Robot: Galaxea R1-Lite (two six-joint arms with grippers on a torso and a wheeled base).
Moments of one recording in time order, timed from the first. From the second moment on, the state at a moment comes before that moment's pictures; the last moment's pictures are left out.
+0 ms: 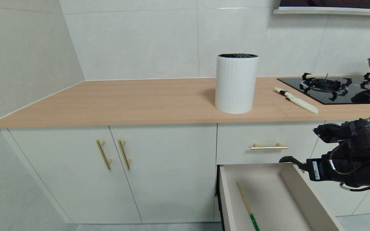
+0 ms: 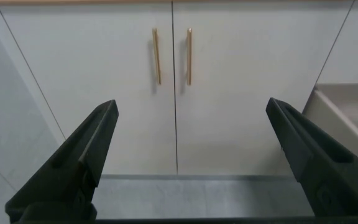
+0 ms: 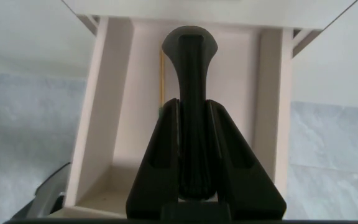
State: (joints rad) left arm 0.00 0.00 0.00 0.00 0.03 0.00; right arm 0.19 1.63 -0.67 -0.25 0.00 0.08
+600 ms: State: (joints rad) left arm 0.00 0.00 0.00 0.00 0.03 0.00; right arm 0.19 1.65 -0.67 -0.26 0.00 0.08
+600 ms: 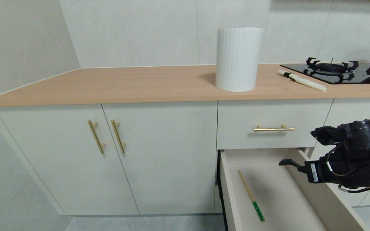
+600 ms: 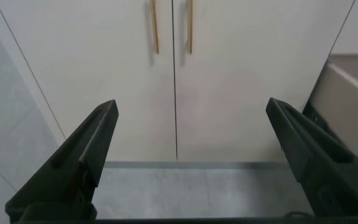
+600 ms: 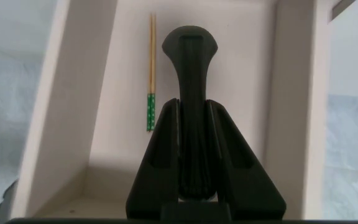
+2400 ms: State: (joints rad) left arm 0.00 0.00 0.00 0.00 0.03 0.00; right arm 0.22 2.32 -0.63 -0.82 -0.07 0.14
